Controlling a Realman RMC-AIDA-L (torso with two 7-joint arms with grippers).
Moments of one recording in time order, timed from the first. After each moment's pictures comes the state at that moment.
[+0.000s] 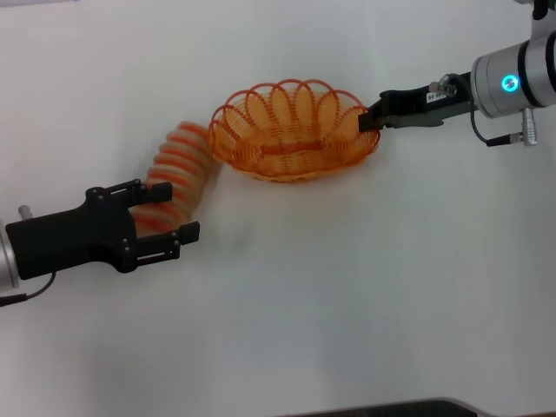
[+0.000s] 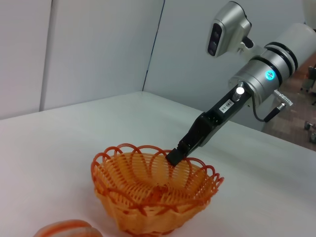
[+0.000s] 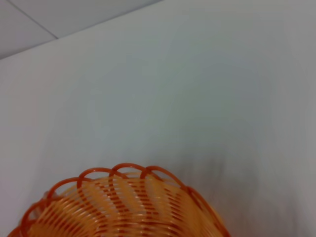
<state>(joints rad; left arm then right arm) -0.38 -2.09 0.81 0.55 1.90 1.51 -1.19 0.75 2.09 -0.74 -0.63 -2.46 -1.18 2.47</state>
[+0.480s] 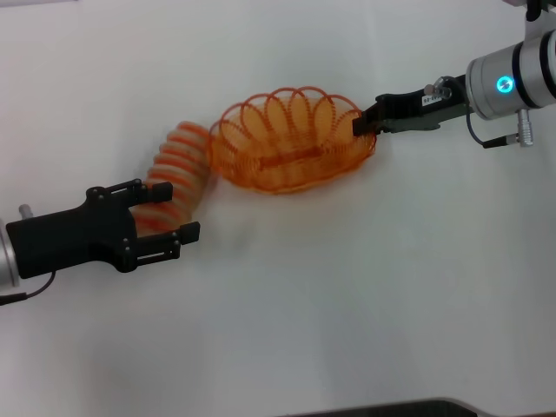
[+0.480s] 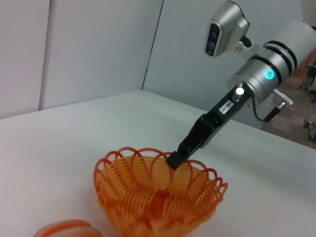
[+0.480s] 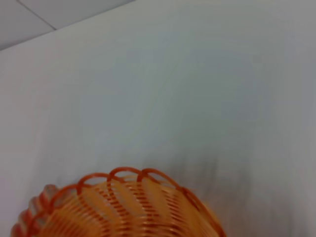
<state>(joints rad) -0.39 -2.09 0.81 0.55 1.91 1.51 -1.19 0.76 2.08 -0.76 -0.61 -2.46 -1.18 2.49</state>
